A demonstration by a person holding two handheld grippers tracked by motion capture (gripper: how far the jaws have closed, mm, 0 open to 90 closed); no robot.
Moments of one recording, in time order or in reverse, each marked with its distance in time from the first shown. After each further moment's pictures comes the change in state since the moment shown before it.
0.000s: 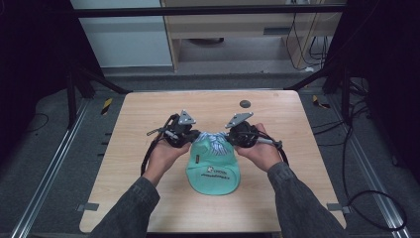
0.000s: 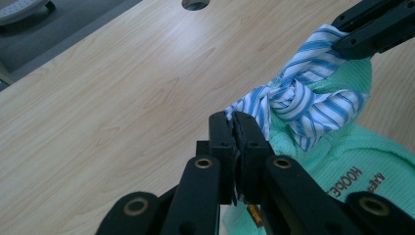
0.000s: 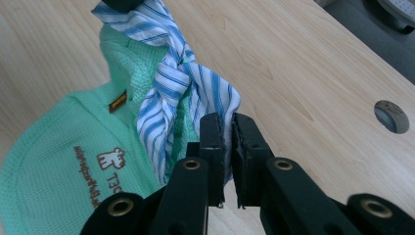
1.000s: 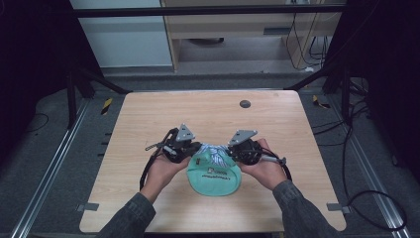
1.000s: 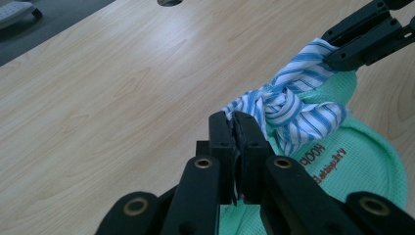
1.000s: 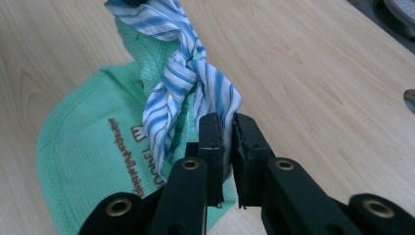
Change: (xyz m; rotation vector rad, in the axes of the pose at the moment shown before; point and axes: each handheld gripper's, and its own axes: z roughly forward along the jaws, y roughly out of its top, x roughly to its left) left arm -0.029 -0.026 -0.011 -0.044 -0.038 0.008; right arm 0.030 -0.033 -0.010 -0.027 0.023 -0.029
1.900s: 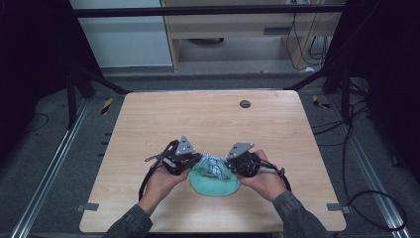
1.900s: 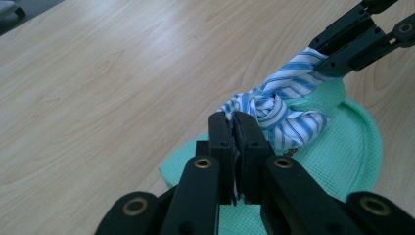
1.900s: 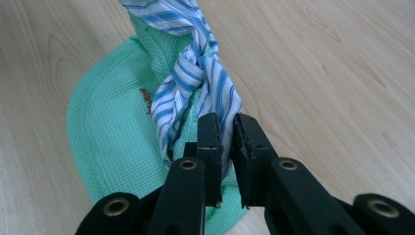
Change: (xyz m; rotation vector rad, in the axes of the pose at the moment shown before) left arm -0.019 -0.025 -0.001 0.004 -0.034 0.021; right arm 0.024 -0.020 0.005 0.034 0.040 -0.030
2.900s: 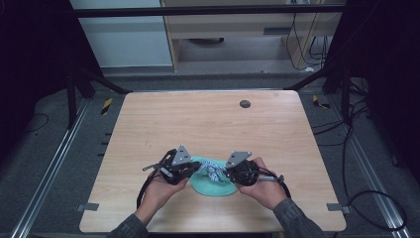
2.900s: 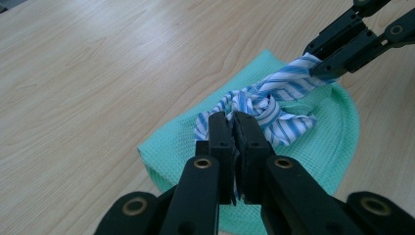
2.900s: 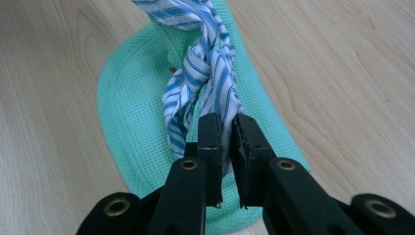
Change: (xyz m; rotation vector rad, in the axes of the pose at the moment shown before) left arm -0.012 -0.022 -0.005 -0.015 -0.036 0.008; right arm 0.018 -0.010 0.001 0.023 0.035 -0.023
